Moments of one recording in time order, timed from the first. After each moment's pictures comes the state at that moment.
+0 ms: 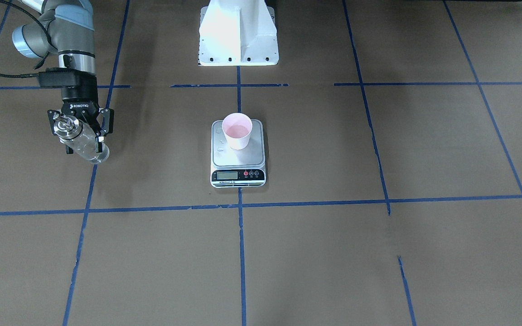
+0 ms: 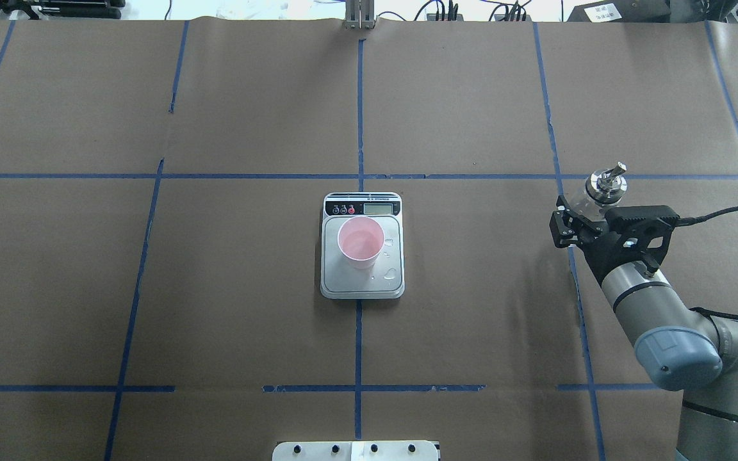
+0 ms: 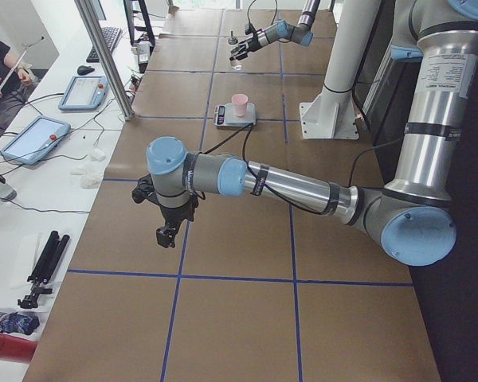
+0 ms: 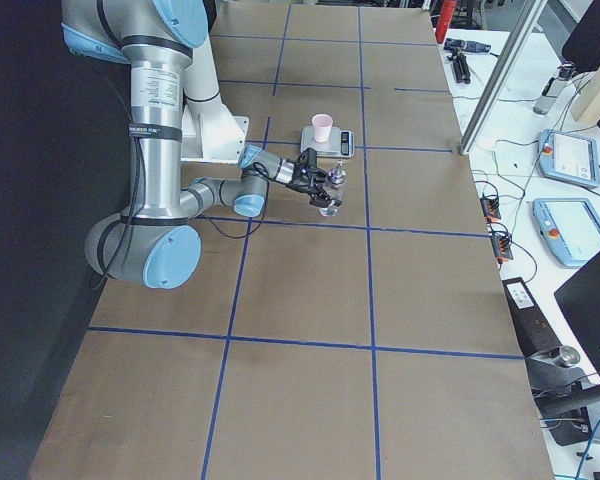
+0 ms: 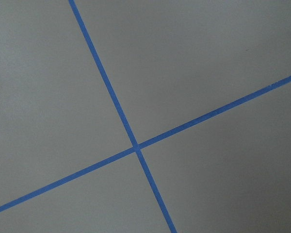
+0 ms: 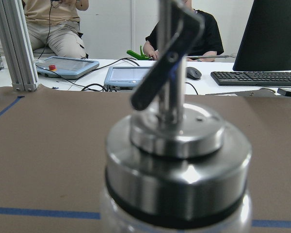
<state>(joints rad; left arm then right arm) -1.56 -1.70 -1.69 -1.45 -2.31 0.33 0.33 -1.64 1.85 -0.74 0.76 1.20</state>
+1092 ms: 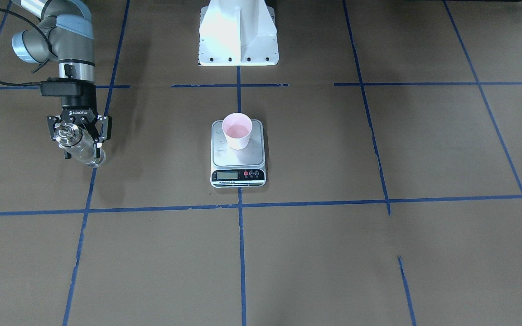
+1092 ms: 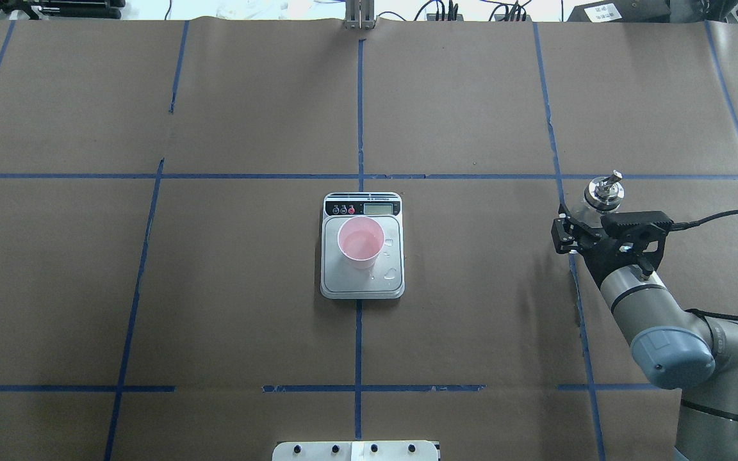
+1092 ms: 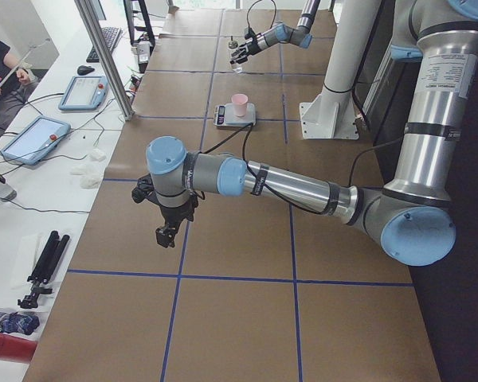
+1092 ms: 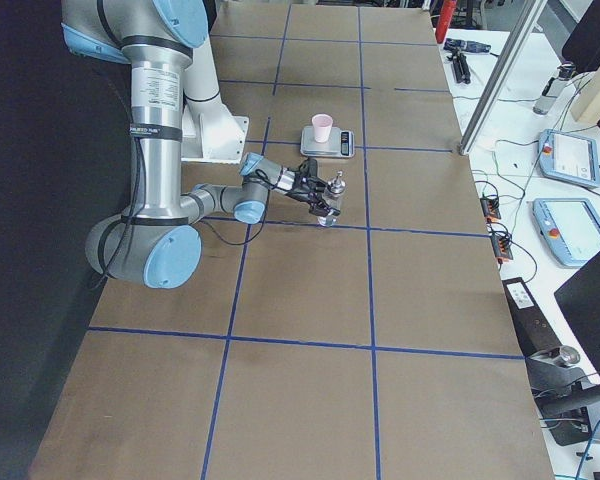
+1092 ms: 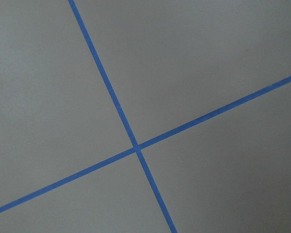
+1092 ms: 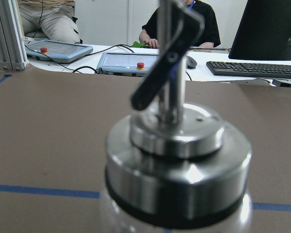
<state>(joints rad) -1.56 -1.70 -1.69 -1.45 -2.31 0.33 0.33 -1.63 1.80 -0.74 0.78 1.20</state>
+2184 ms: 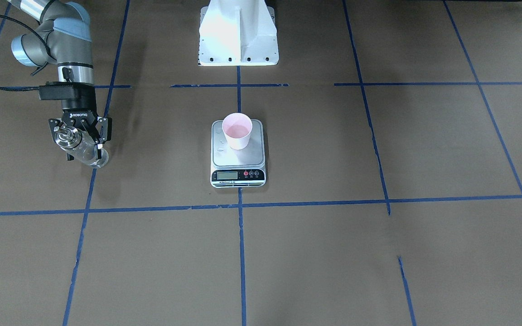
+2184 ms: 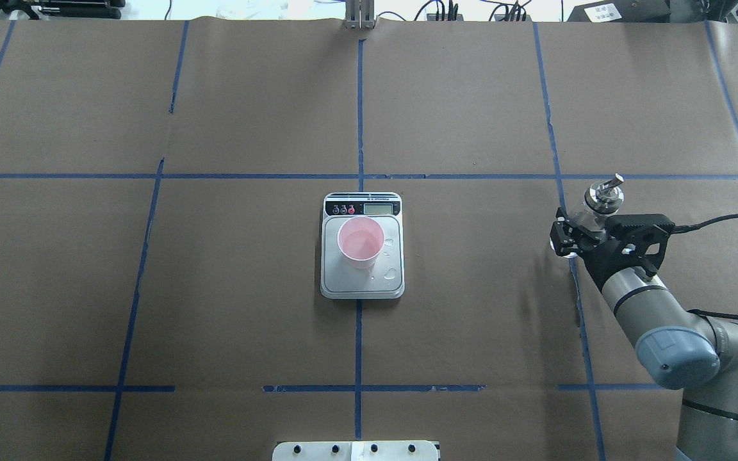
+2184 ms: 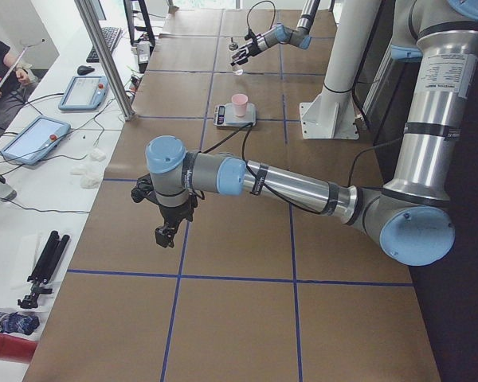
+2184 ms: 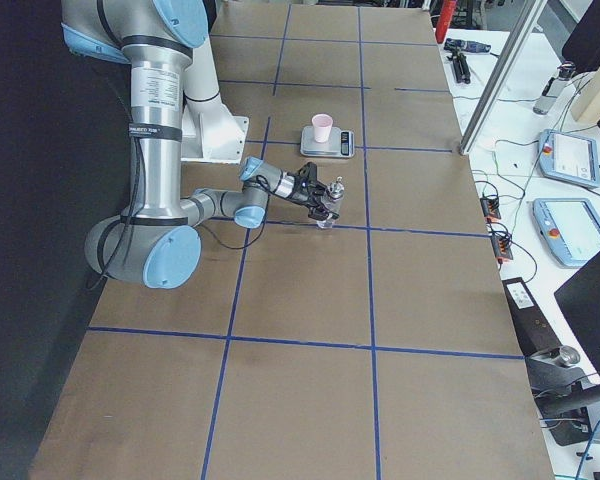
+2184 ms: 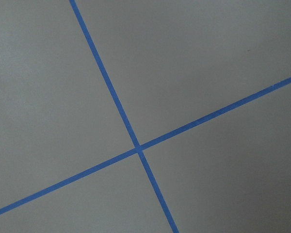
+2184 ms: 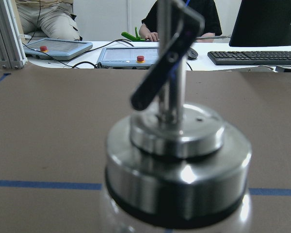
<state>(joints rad) -1.56 -1.71 -1.69 -1.45 -2.31 0.33 0.33 -1.63 1.77 -0.68 0.80 1.23</state>
